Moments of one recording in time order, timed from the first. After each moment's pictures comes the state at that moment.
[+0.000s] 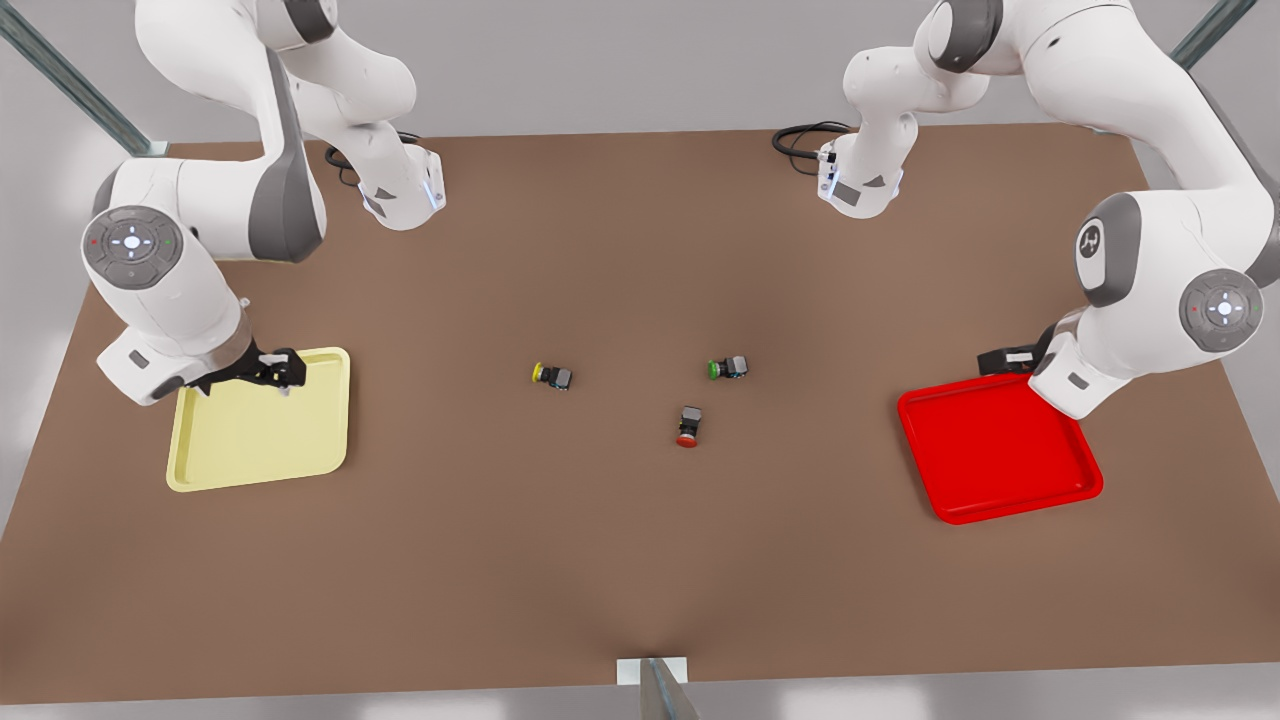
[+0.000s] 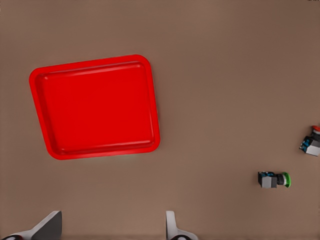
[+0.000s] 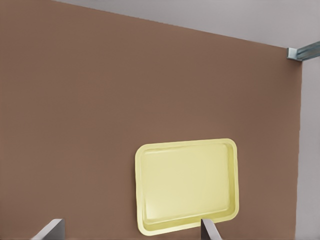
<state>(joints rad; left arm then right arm) -0.06 0.37 0.02 -1.21 0.05 1.33 -0.07 0.15 0.21 0.00 -1.36 -0.26 1.56 0.08</state>
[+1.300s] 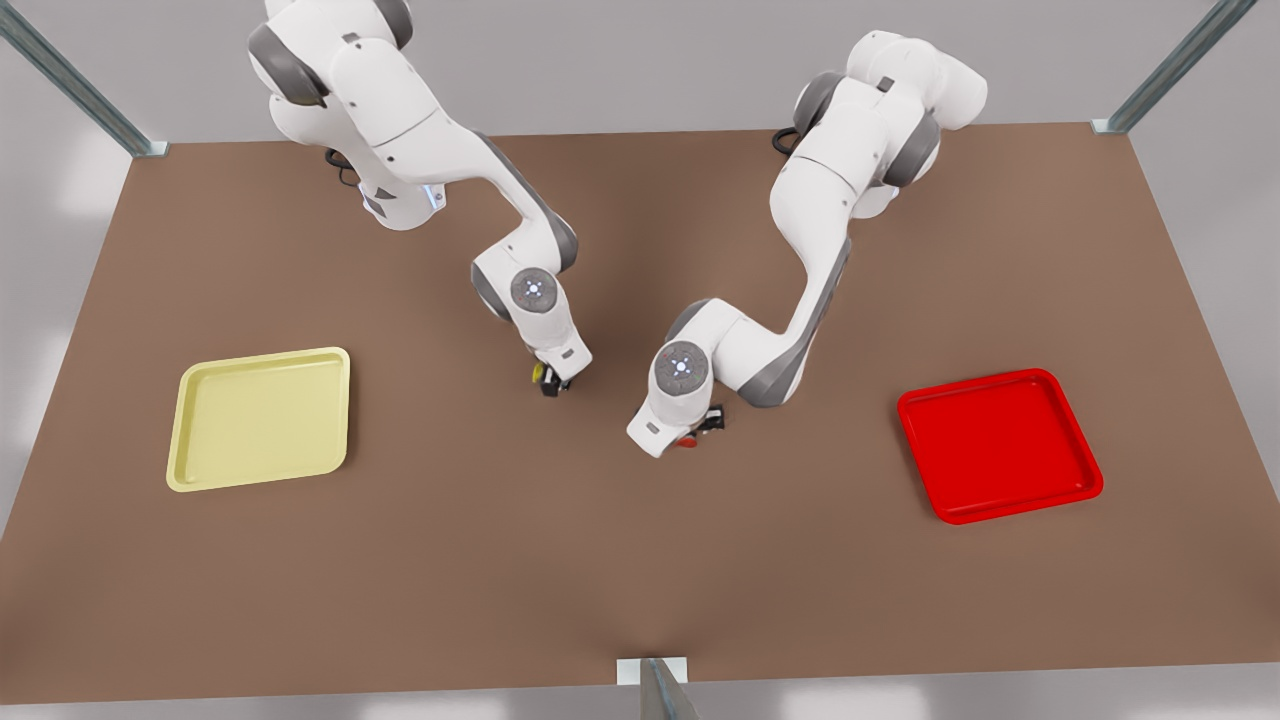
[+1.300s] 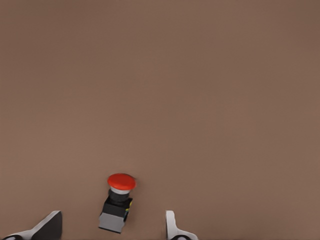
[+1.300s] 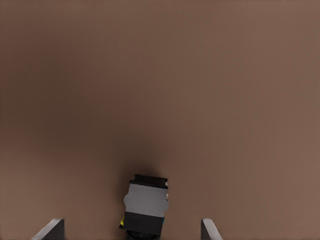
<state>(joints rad) -0.64 0.90 -0.04 -1.07 0.04 1.90 -0.68 0.61 0.42 0.09 -2.08 -0.03 2.47 -0.73</state>
